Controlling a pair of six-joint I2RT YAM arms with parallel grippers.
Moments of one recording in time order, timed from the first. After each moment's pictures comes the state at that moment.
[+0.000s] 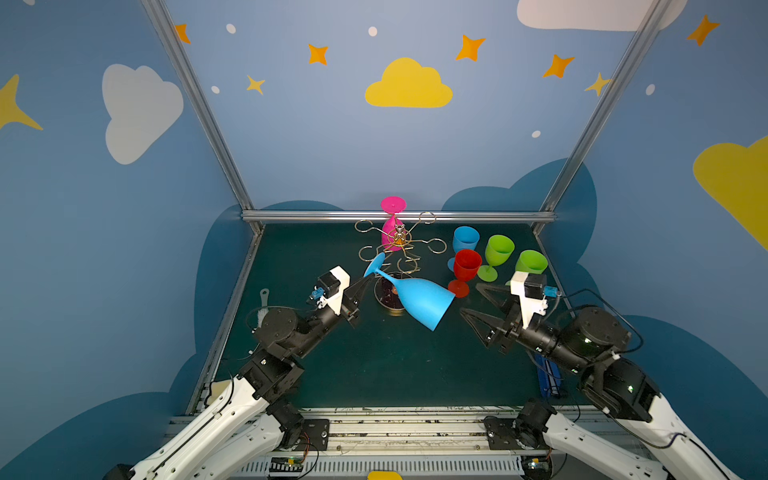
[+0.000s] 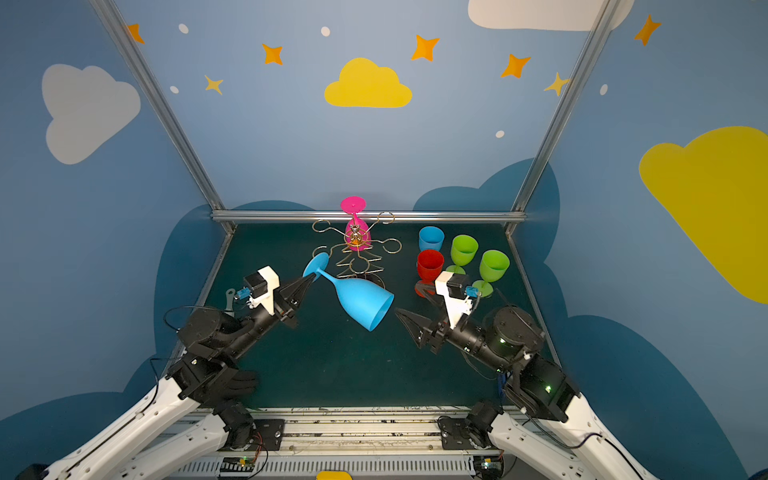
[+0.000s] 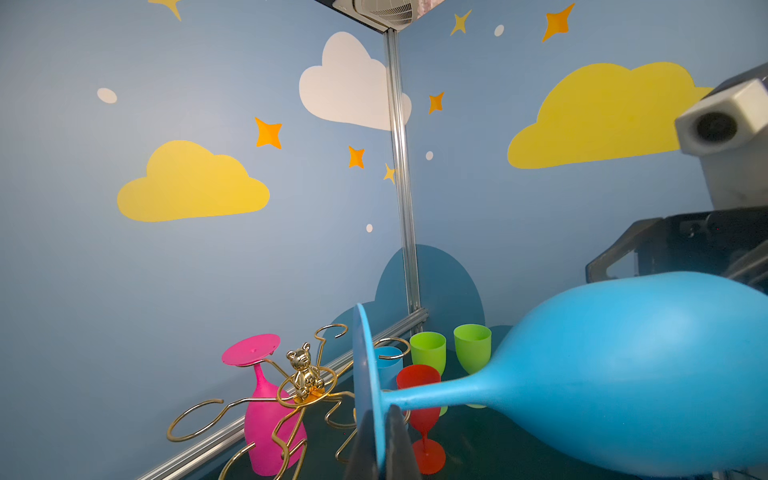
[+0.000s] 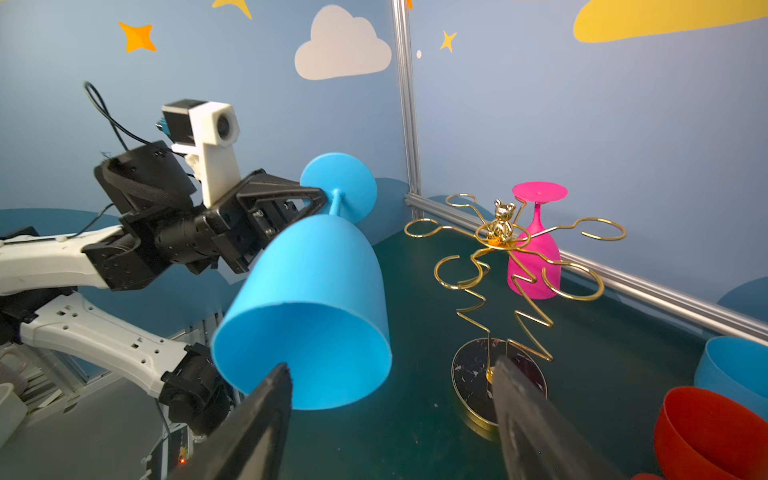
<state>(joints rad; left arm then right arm) -0.69 0.71 0.72 0.24 0.09 0.06 0.84 0.63 0.97 -0.37 -0.16 0.13</state>
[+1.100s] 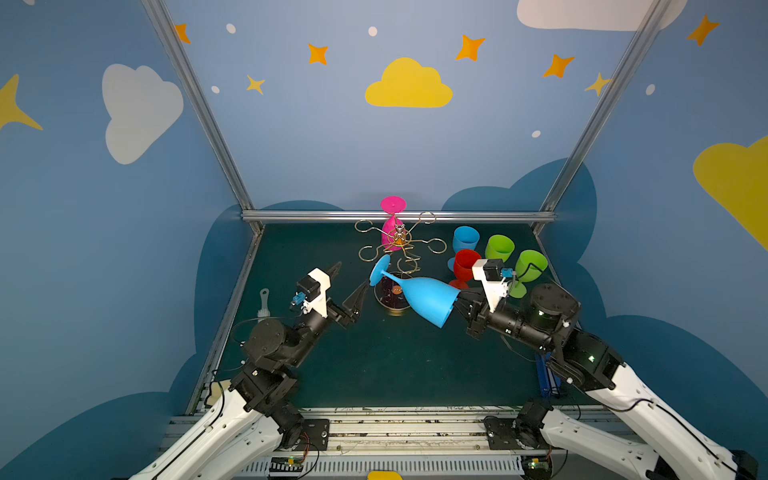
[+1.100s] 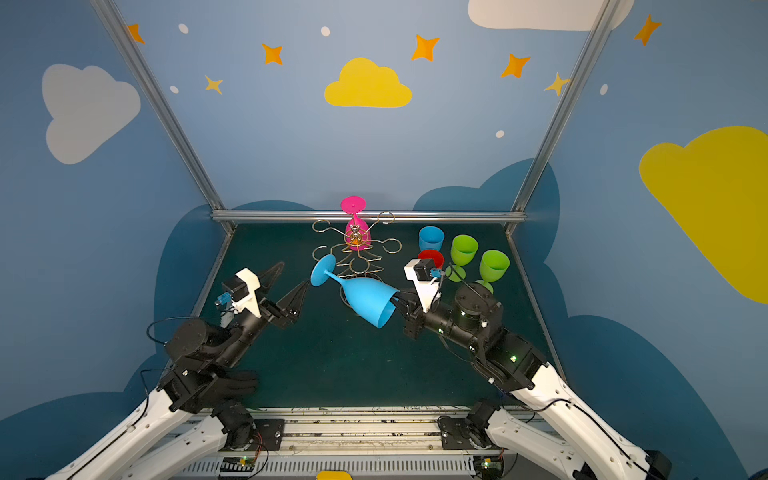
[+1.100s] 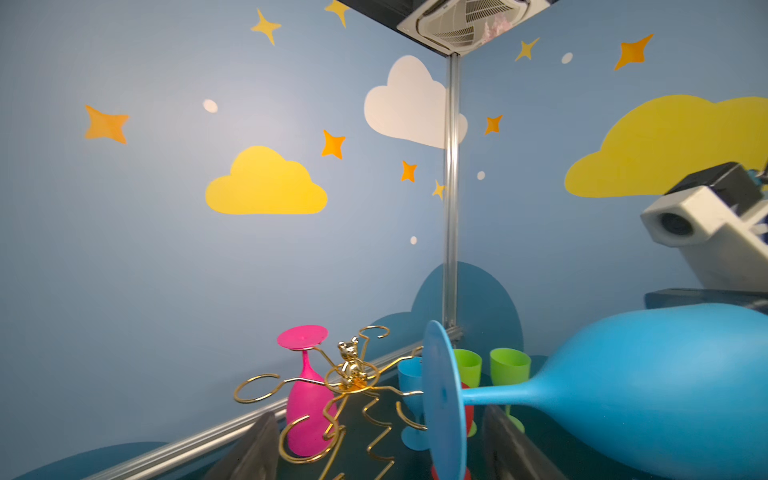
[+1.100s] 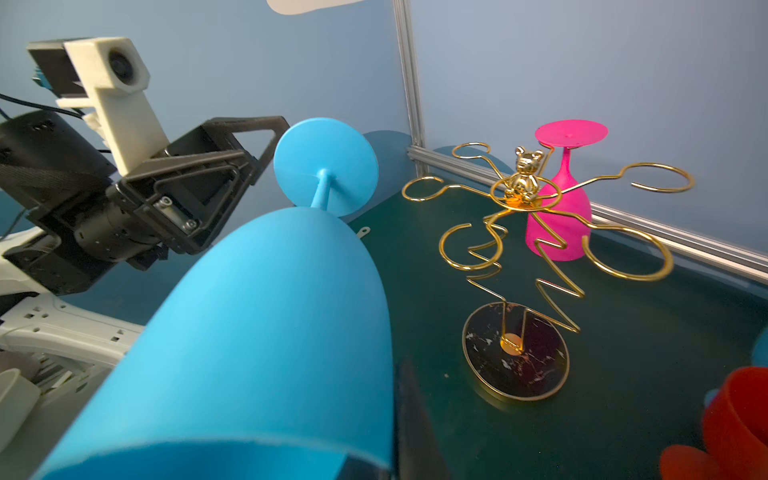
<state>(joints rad) -0.69 0.59 0.66 0.24 -0.11 0.02 0.83 0.79 1.04 -0.42 -0.16 0.15</state>
